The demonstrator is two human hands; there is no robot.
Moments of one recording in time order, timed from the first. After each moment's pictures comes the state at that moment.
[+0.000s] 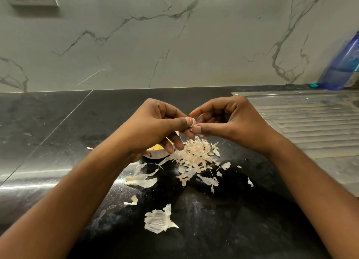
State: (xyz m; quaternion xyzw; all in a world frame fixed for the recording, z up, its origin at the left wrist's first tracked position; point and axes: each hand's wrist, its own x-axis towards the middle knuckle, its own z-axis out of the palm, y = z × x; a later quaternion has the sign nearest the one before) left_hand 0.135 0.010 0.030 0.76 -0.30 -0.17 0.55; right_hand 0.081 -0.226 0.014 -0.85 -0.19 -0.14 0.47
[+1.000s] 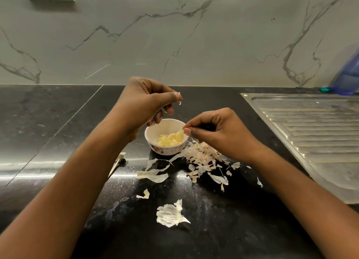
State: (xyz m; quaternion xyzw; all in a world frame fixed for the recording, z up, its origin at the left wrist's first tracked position) left_hand 0.160 0.035 0.044 0.78 -0.22 -0.02 0.59; right_hand 0.099 -0.187 -0.011 -0.87 -0.17 -0.14 0.44
